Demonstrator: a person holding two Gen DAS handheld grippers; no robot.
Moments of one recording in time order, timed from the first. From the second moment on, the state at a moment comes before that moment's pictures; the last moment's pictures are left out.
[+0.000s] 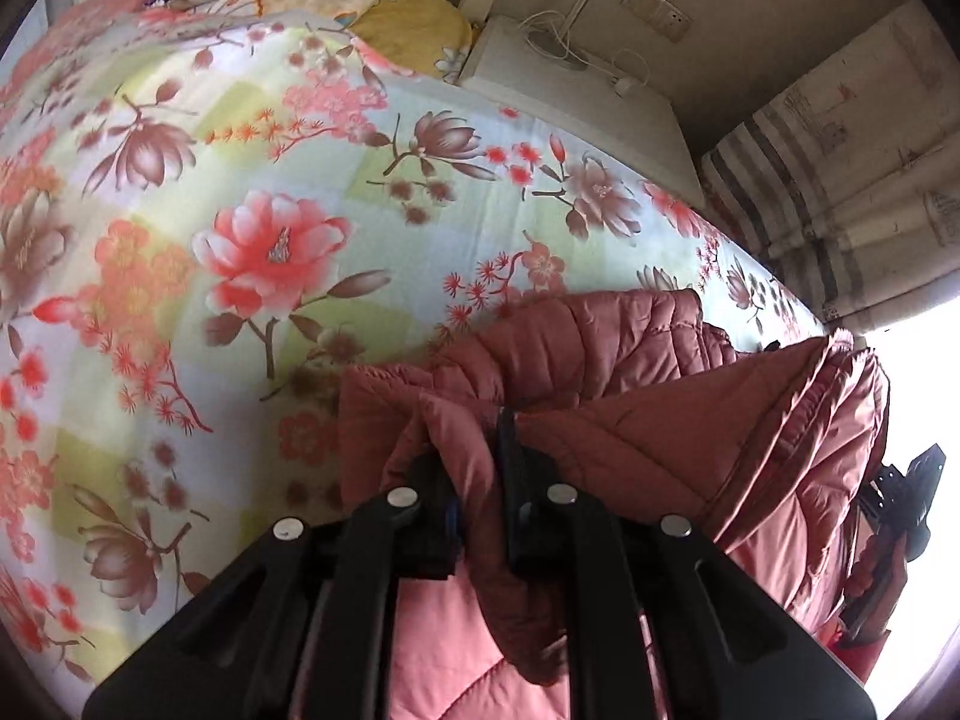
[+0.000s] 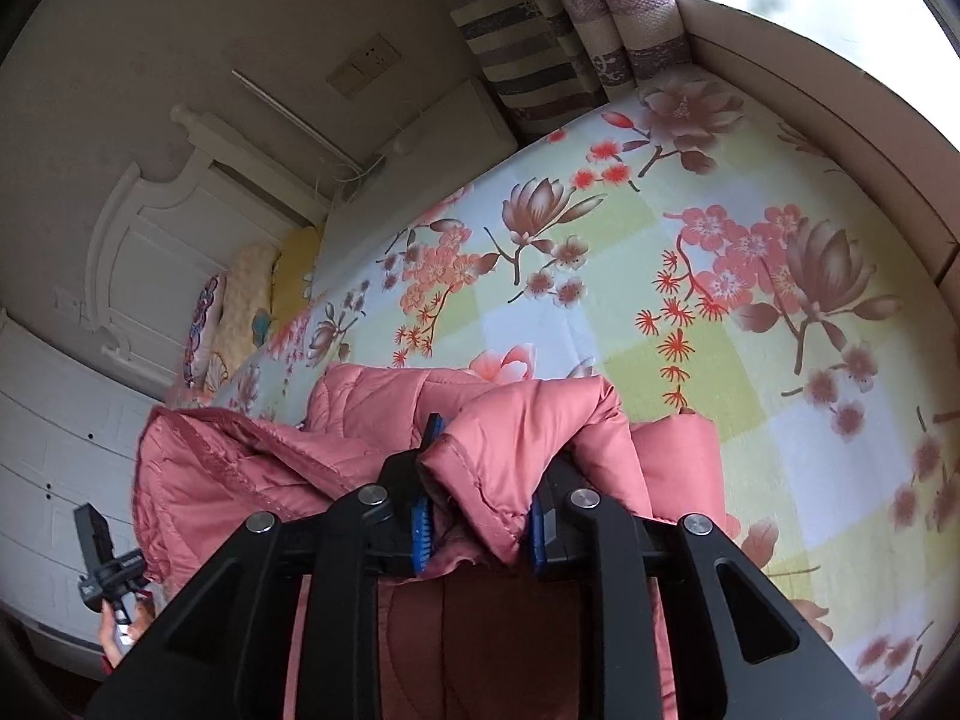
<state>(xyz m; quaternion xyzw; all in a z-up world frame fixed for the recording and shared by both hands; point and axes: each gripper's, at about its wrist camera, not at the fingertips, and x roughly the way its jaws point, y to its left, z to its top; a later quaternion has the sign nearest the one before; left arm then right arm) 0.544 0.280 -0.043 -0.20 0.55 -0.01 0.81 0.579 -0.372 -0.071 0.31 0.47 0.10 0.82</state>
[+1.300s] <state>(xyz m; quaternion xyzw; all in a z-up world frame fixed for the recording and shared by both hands) 0.471 0.292 0.047 -0.10 0.48 0.06 0.87 0.570 -0.085 -0.079 -0.13 0.50 0.17 0.84</state>
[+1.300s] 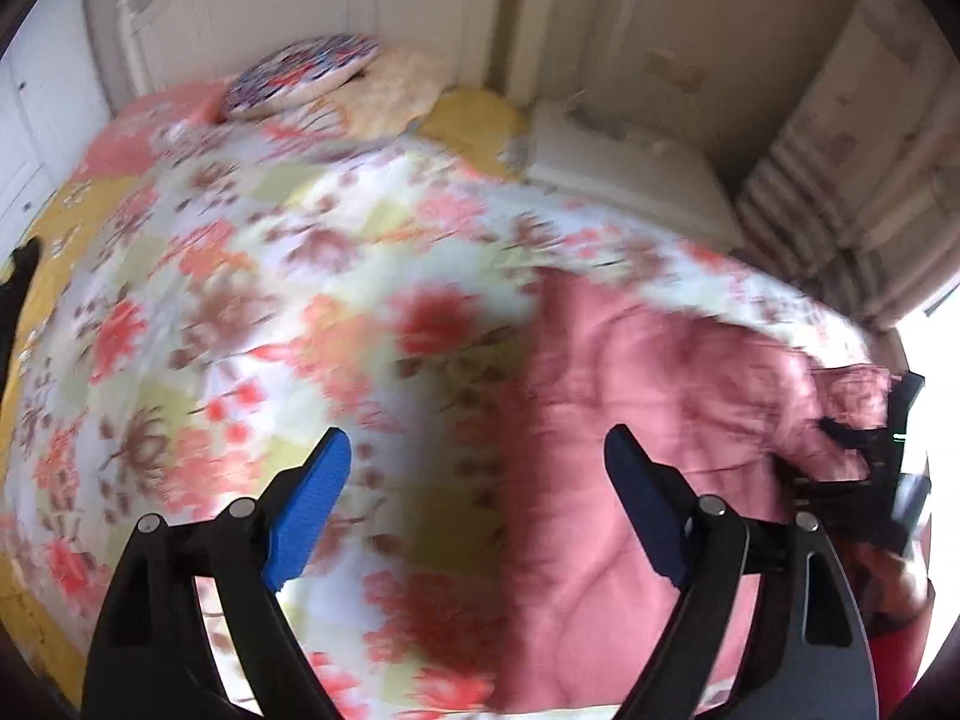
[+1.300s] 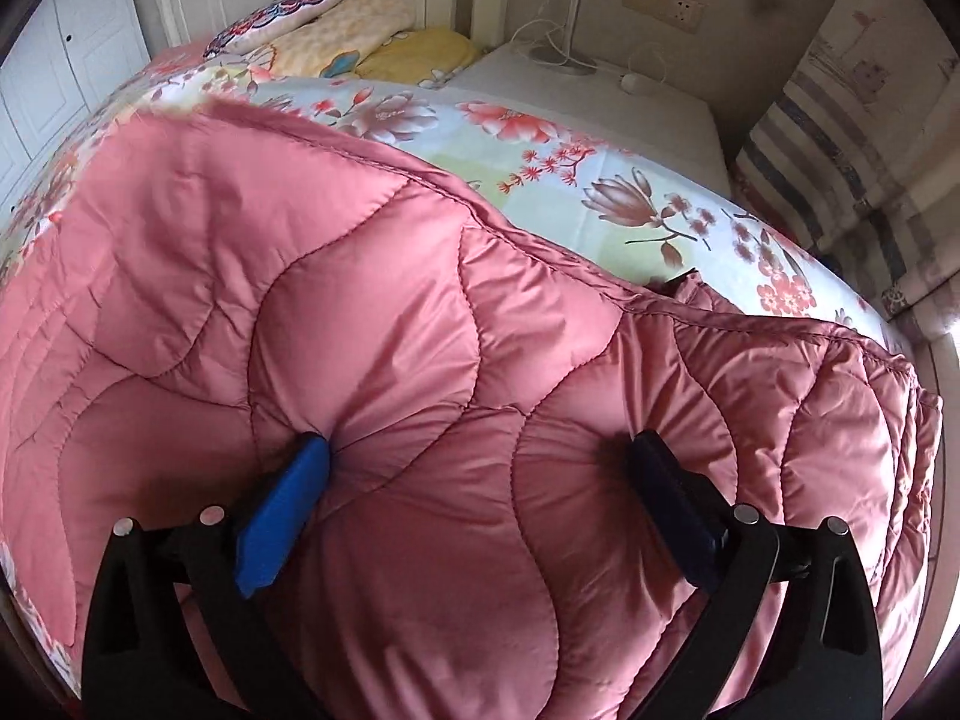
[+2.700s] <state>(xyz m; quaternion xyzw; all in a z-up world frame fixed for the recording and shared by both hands) 0.487 0.139 -0.013 0.03 0.46 0.08 0.88 0.461 -0.141 -0.043 -0.14 0.43 0.14 0.88</state>
